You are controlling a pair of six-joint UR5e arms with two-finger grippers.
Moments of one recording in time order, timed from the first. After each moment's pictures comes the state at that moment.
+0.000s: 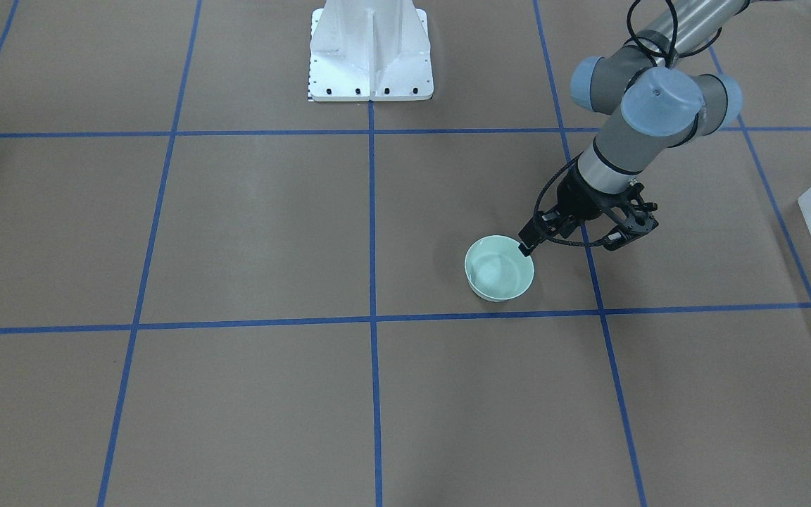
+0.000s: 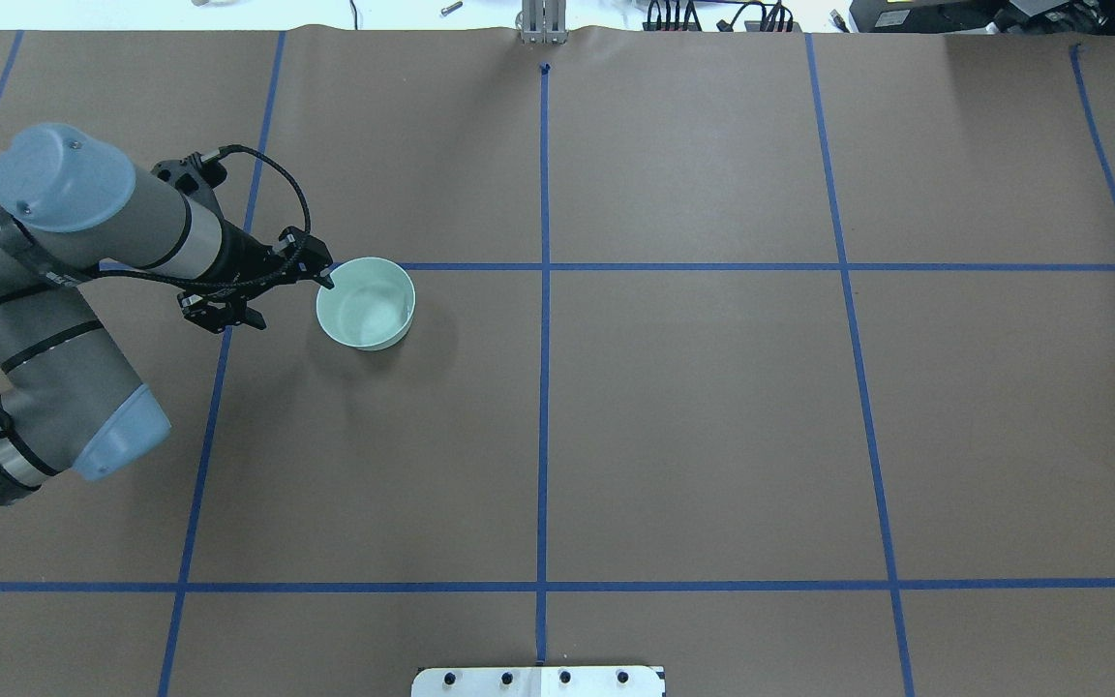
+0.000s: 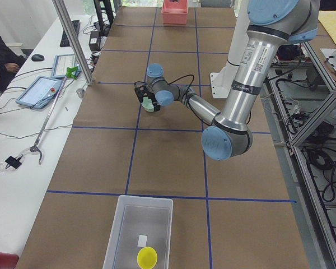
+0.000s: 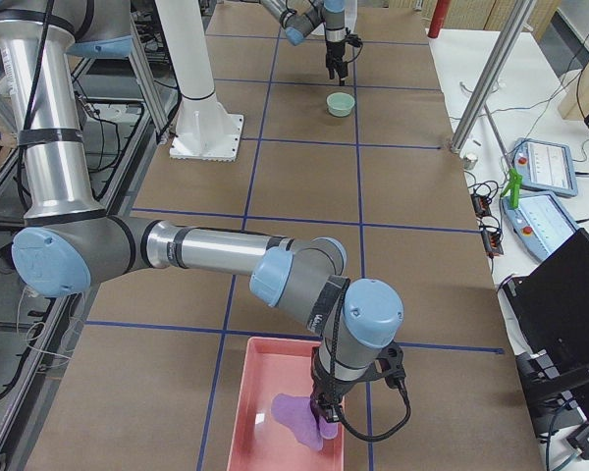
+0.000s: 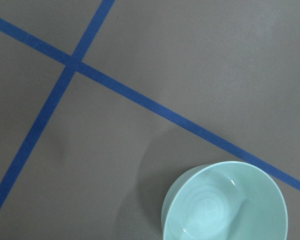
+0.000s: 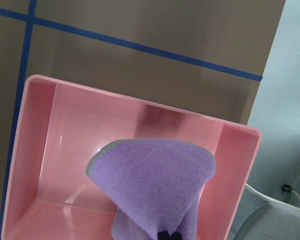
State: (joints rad) left arm -0.77 -1.93 -1.69 -2.02 -2.07 -1.59; right arm 1.86 -1.42 1.41 -1.93 2.09 -0.67
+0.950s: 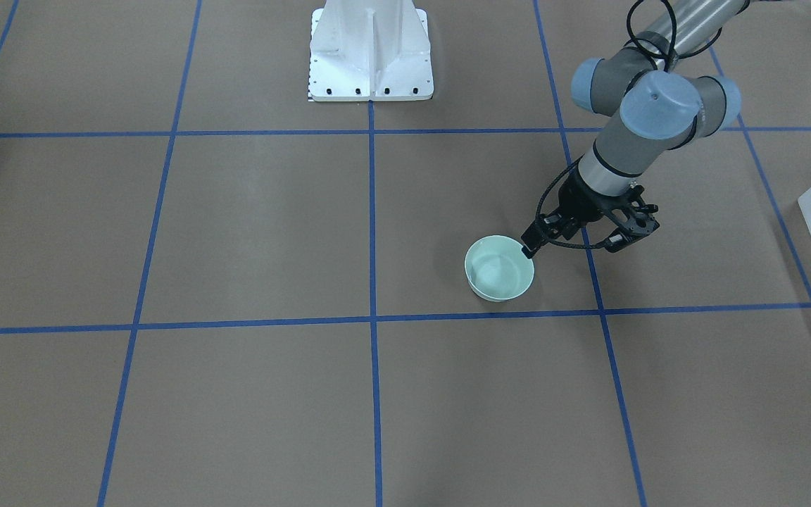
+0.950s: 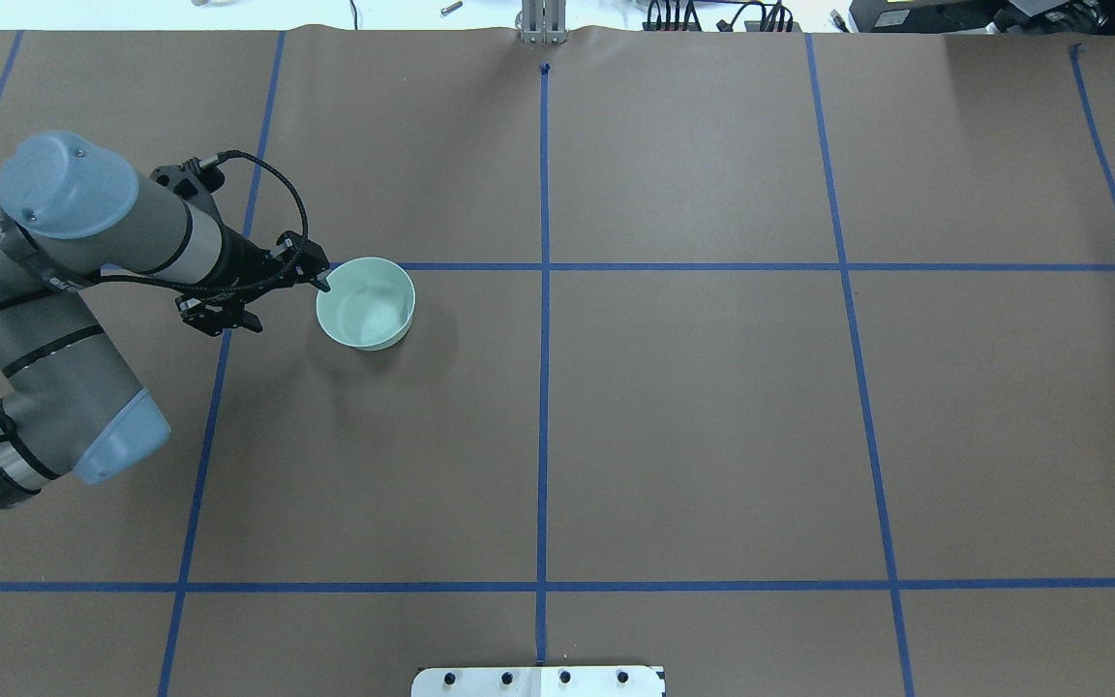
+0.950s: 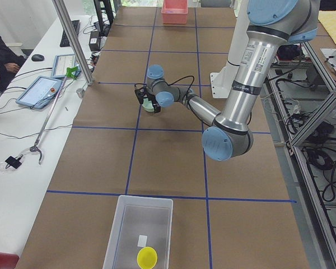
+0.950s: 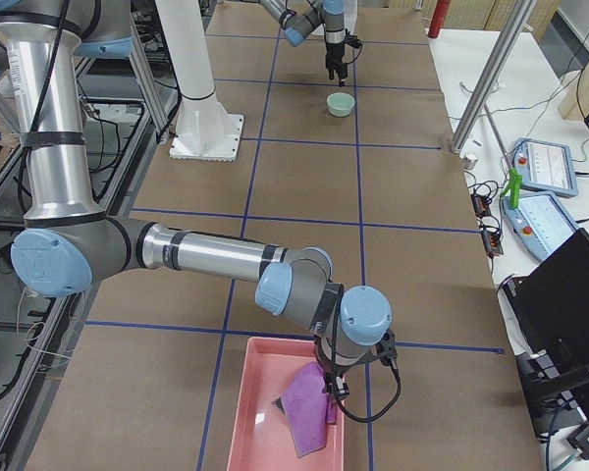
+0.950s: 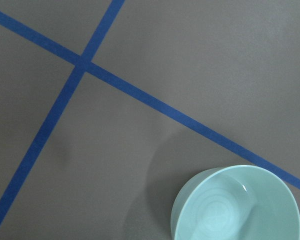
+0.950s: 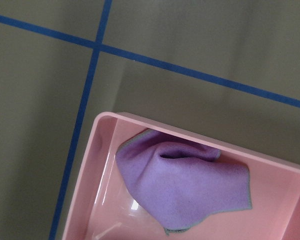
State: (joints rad) left arm -0.75 -1.93 -1.67 -2.02 -2.04 -1.59; right arm 1.75 -1.48 1.44 -1.82 2.29 -0.60
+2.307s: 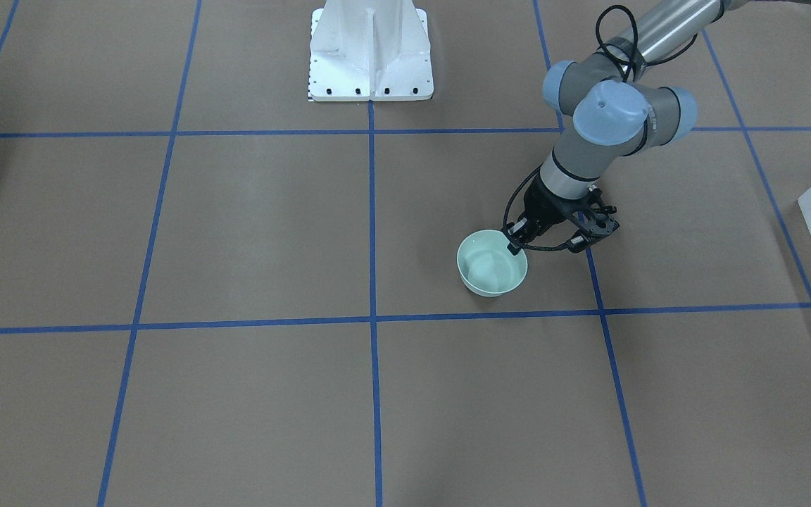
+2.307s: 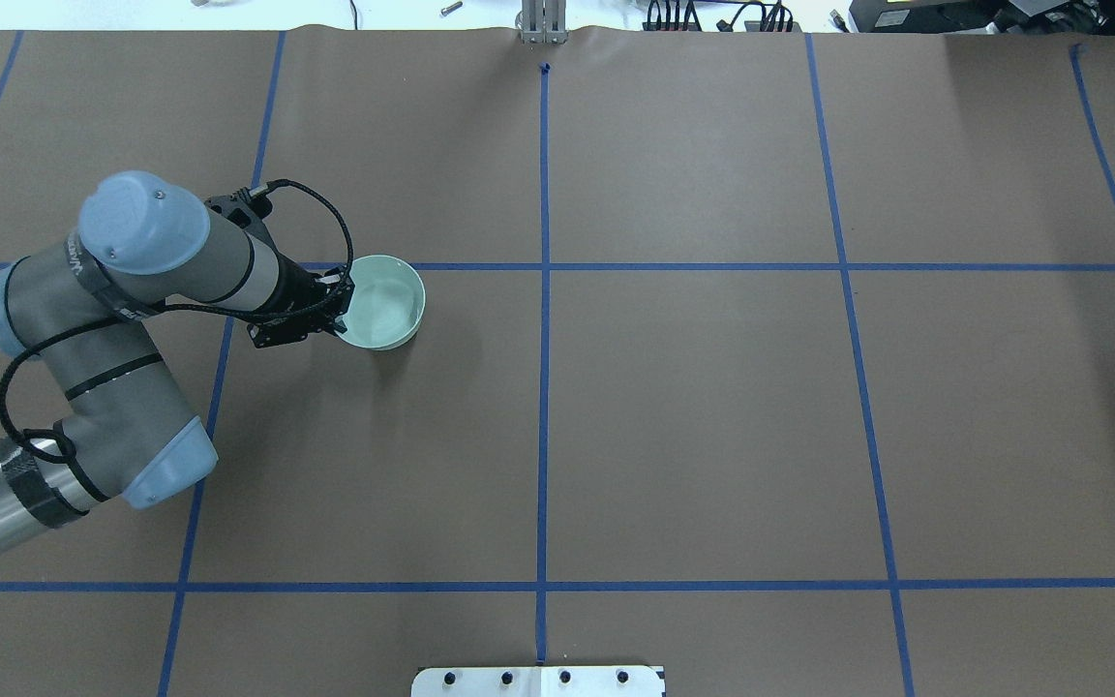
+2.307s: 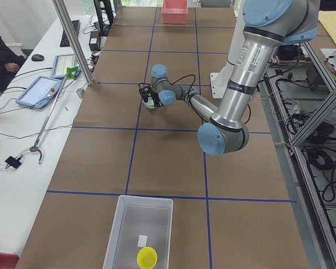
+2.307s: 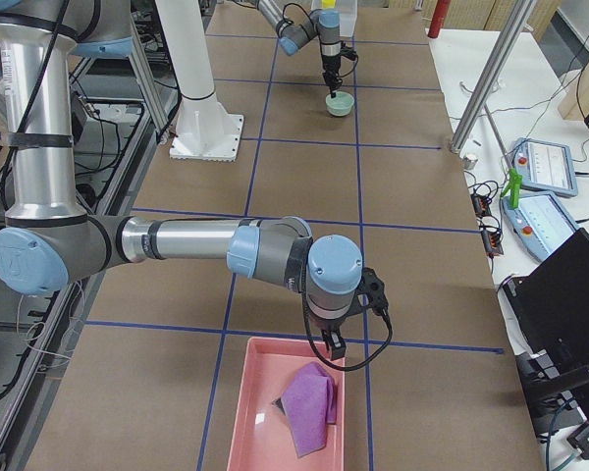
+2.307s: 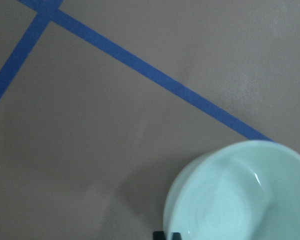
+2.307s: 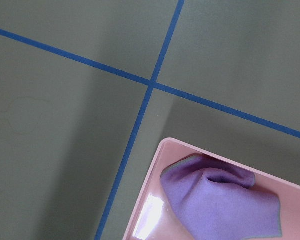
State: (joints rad) left arm -0.71 -1.96 -1.66 -2.03 -2.02 -1.69; right arm 1.76 -1.58 1.68 -1.82 2.38 -0.58
